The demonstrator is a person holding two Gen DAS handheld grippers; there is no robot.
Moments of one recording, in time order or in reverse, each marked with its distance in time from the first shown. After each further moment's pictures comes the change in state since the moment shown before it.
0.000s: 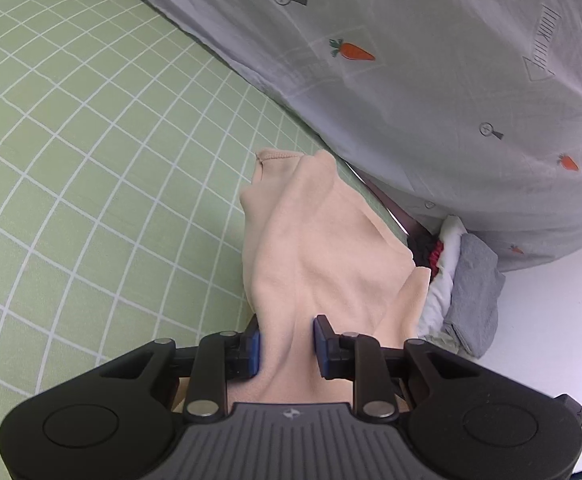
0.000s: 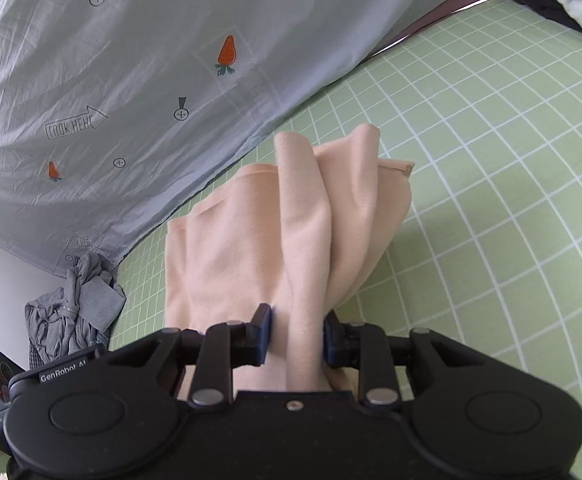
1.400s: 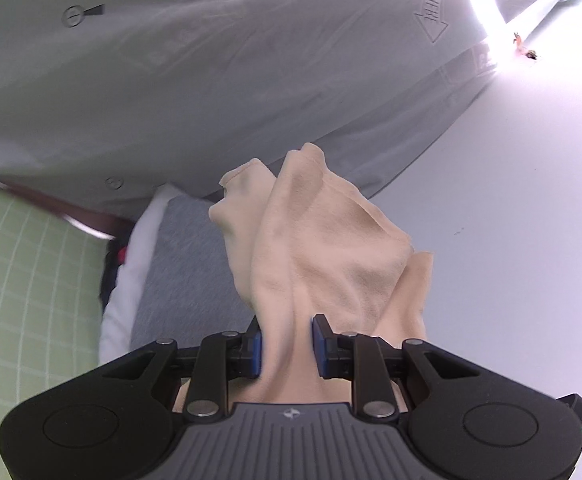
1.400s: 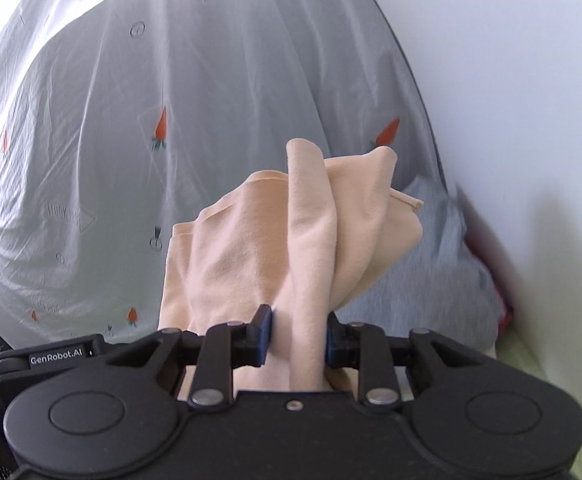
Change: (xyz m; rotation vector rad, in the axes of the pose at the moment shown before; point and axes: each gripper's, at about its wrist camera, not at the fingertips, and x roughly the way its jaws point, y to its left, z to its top) left arm 0.252 -0.454 -0.073 0.320 -0.199 -0.344; right arm -0.291 -0.268 0.284 -0.262 -0.520 -0.005
